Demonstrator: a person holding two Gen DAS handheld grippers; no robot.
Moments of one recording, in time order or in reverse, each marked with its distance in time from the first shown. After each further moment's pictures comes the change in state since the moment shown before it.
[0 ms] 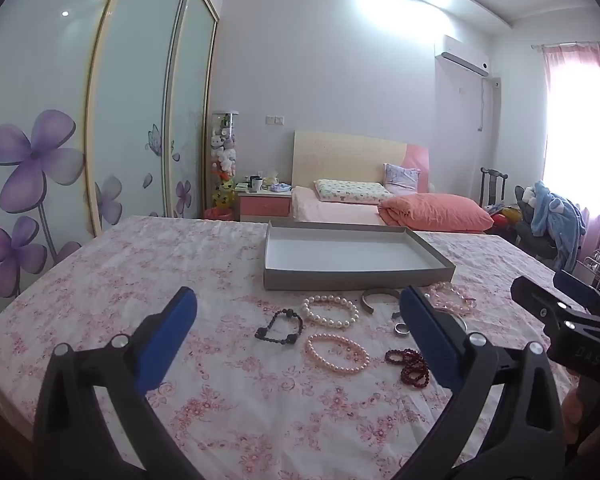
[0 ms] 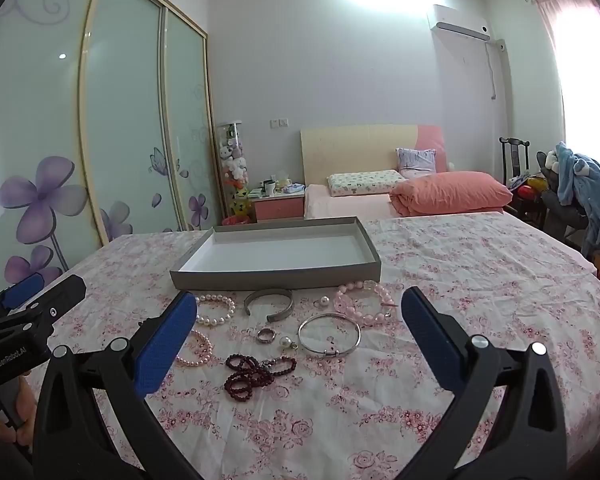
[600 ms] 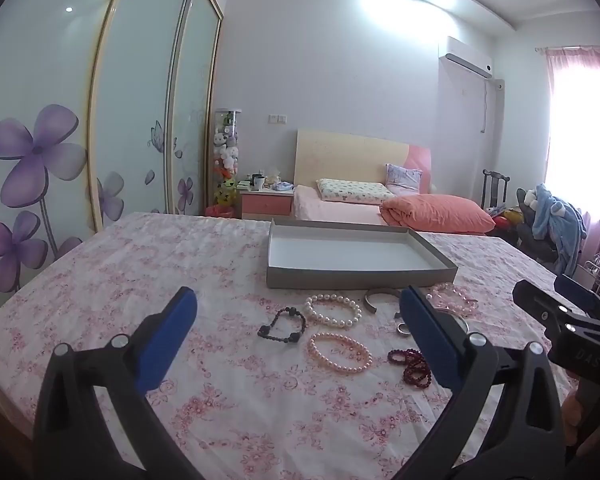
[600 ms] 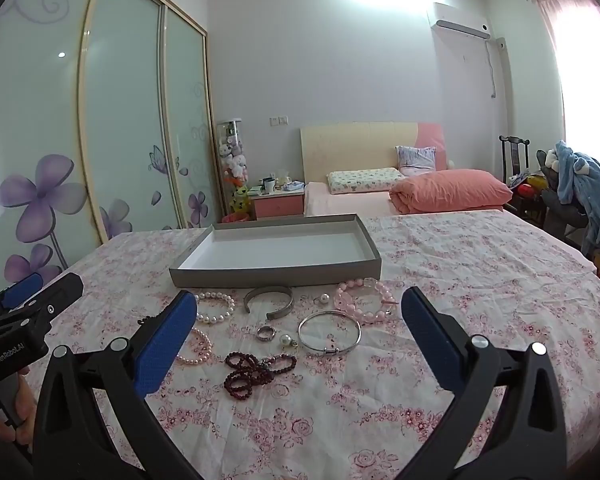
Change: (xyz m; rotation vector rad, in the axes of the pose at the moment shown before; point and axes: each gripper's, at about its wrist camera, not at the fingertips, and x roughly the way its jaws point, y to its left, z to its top) left arm -0.001 0.001 -0.001 -0.010 0.003 0.001; right arm 0.001 0.000 -0.001 -0.001 0.002 0.000
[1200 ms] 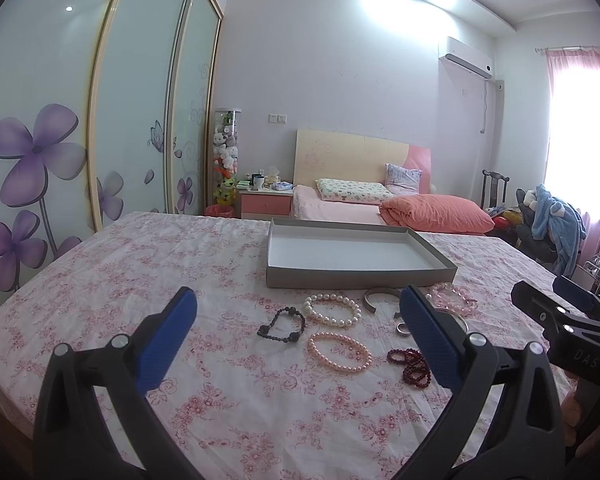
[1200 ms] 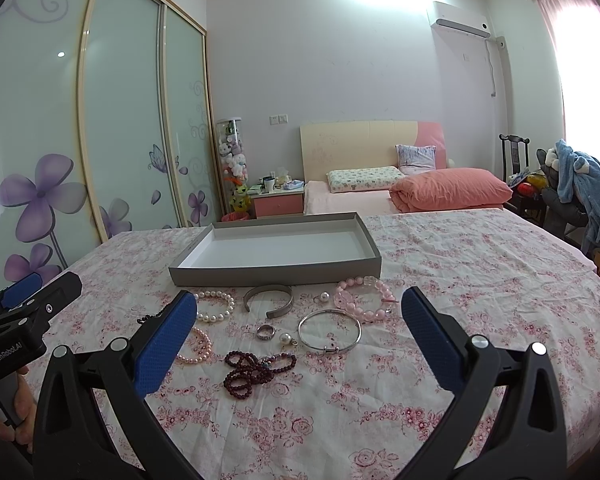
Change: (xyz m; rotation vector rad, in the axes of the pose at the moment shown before) left arm 0.002 0.002 -0.001 -0.004 0.003 -0.003; right arm 0.001 0.000 -0.001 0.001 0.004 -0.001
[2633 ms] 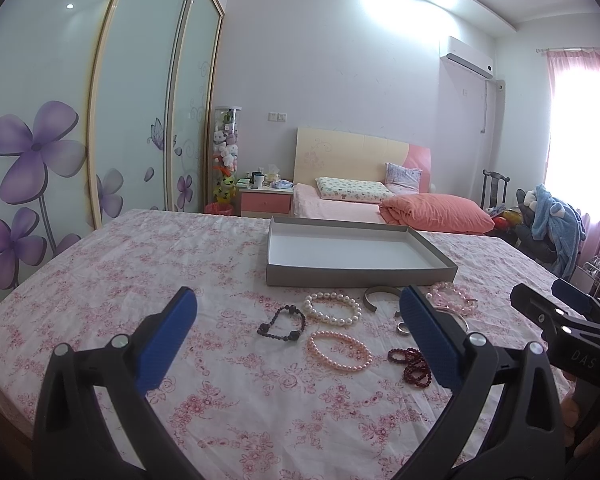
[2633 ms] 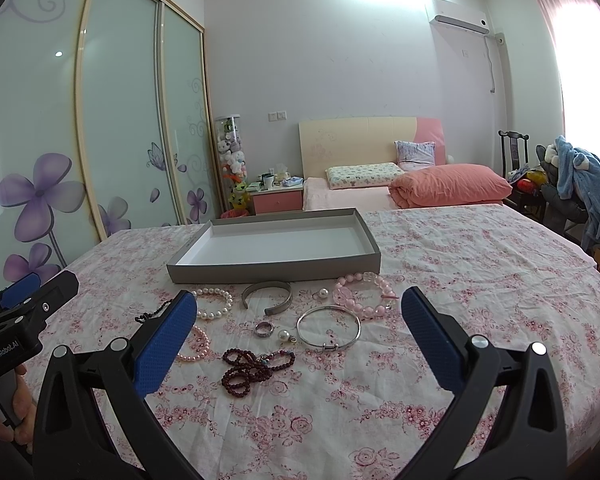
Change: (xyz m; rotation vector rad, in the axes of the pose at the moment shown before) left arm 0.000 0.001 0.002 -0.009 0.002 0.000; right arm -0.001 0.003 0.003 0.002 0.006 0.001
